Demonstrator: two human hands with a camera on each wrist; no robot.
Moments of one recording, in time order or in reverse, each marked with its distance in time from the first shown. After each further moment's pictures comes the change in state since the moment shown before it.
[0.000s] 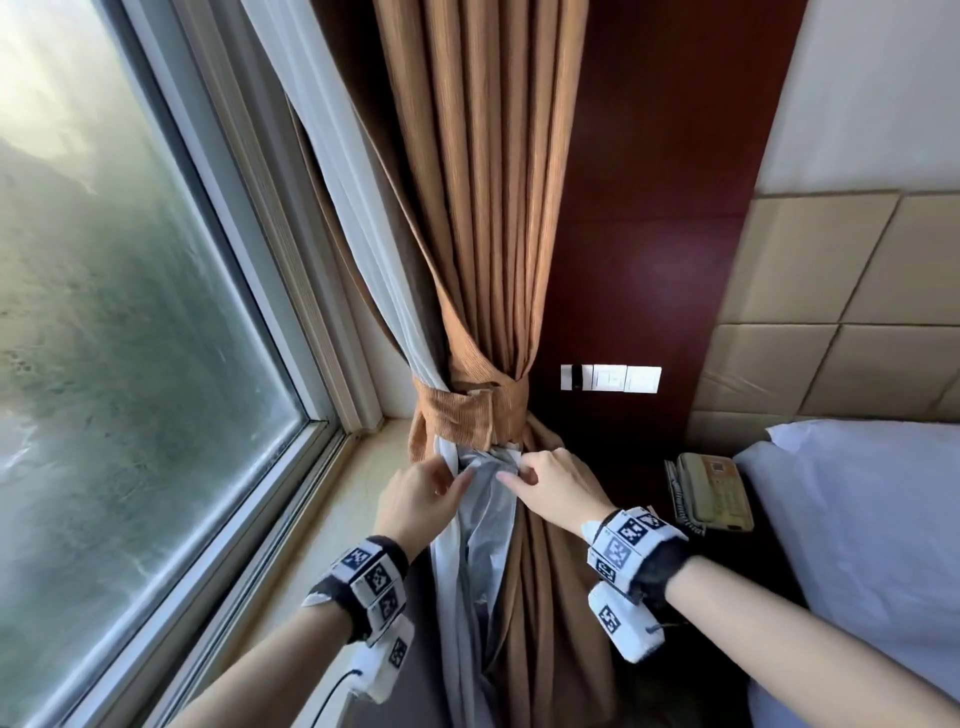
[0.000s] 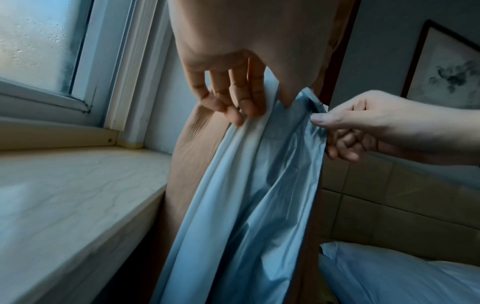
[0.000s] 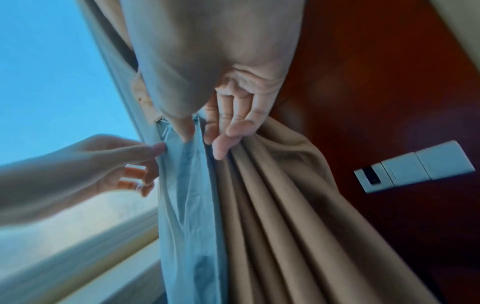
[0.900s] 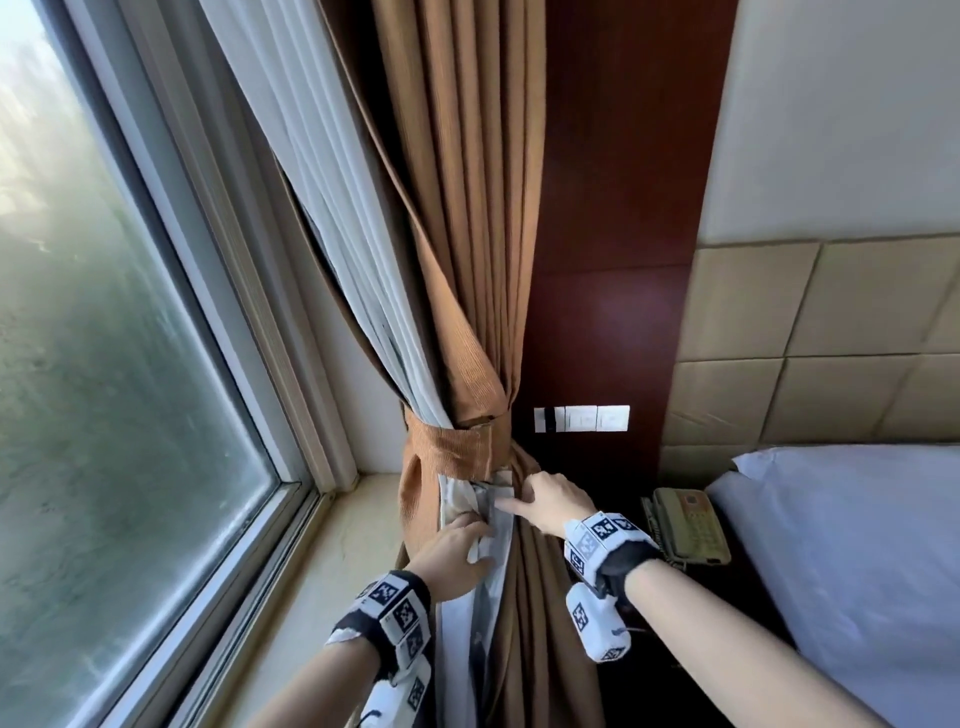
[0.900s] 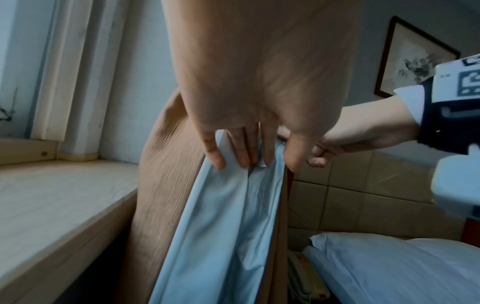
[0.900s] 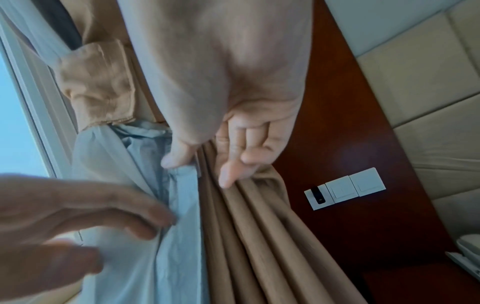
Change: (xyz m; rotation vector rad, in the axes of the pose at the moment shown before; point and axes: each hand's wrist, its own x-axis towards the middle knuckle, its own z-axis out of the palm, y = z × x) left_hand 0.026 0.023 0.031 0.077 -0.576 0.244; right_hand 0.043 0.024 -0.011 -0.032 -0.134 0.278
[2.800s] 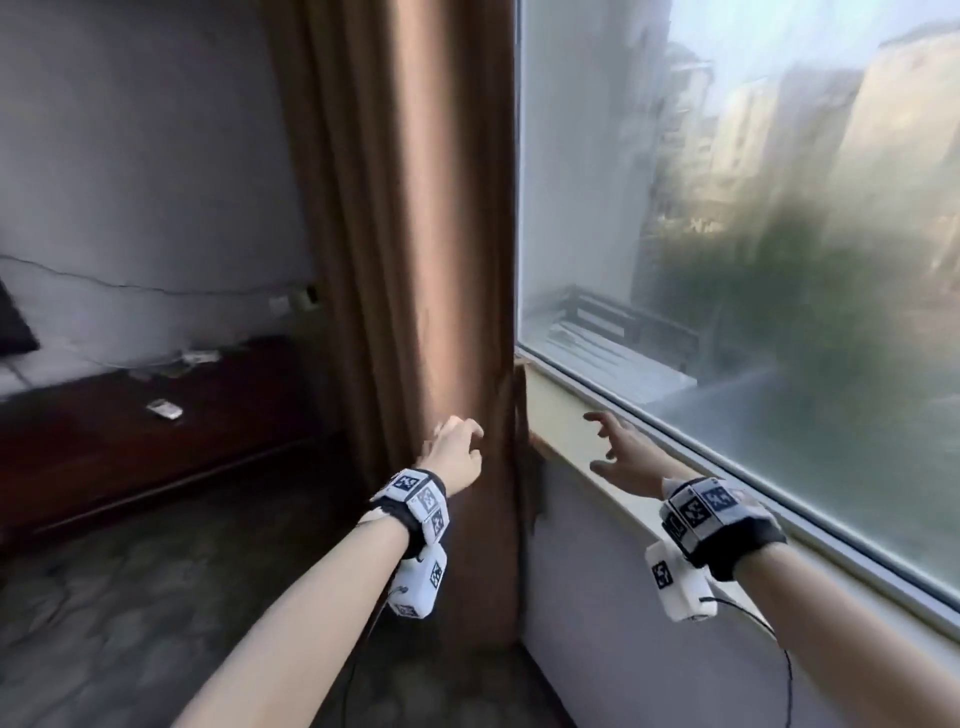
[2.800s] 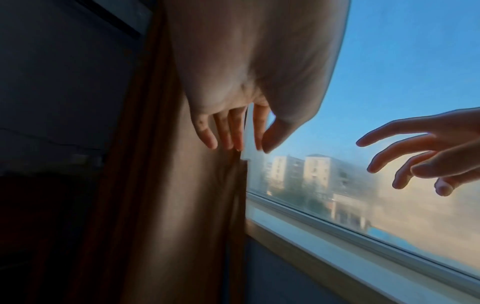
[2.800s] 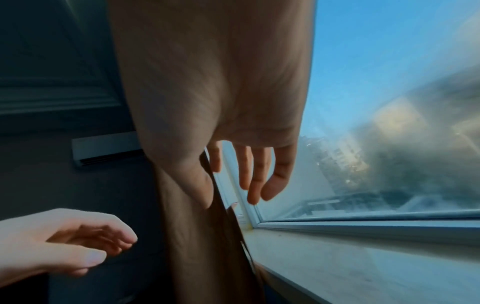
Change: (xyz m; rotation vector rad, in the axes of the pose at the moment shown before) left_hand -1.010 0.486 0.249 0.037 1.199 -2.497; right_hand -0.979 -0.302 0.200 -0.100 -1.200 -2.279
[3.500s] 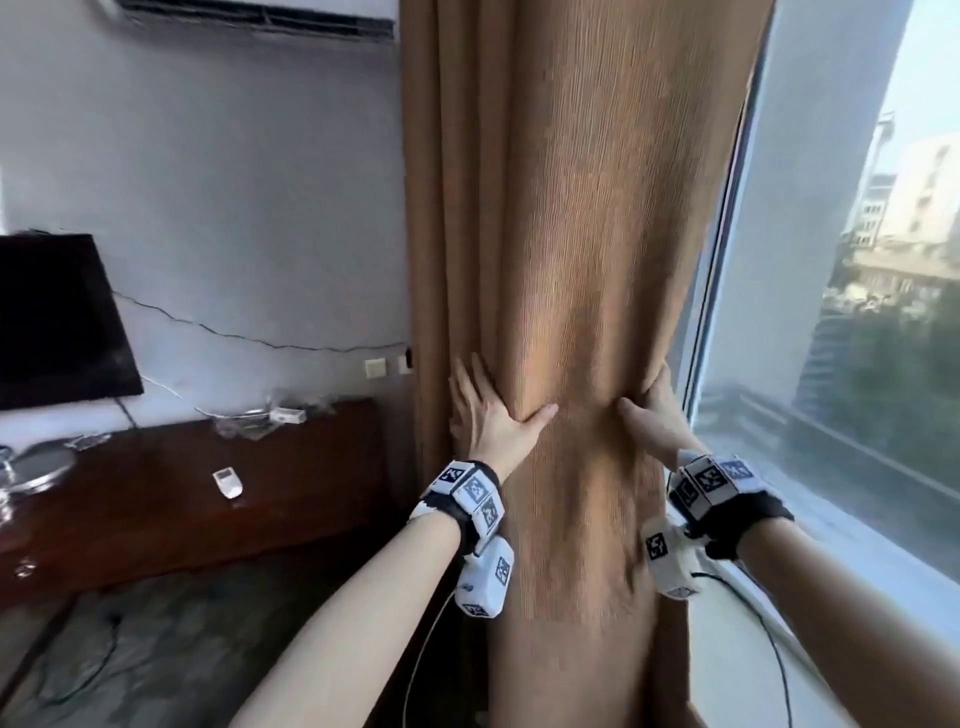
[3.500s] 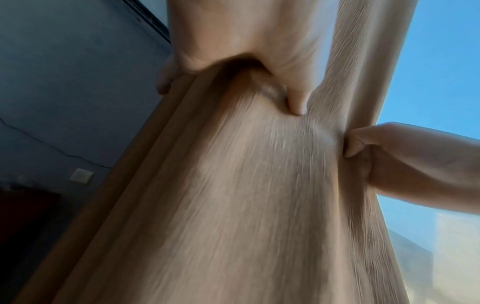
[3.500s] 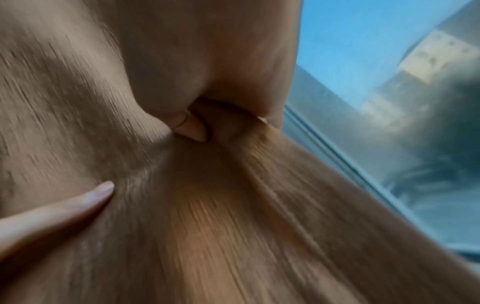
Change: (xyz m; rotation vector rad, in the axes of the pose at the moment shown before) left_hand 0.360 -0.123 -0.112 -0.348 0.638 -0.182; right_hand 0.472 -0.133 -0.031 0.505 0.292 -0.143
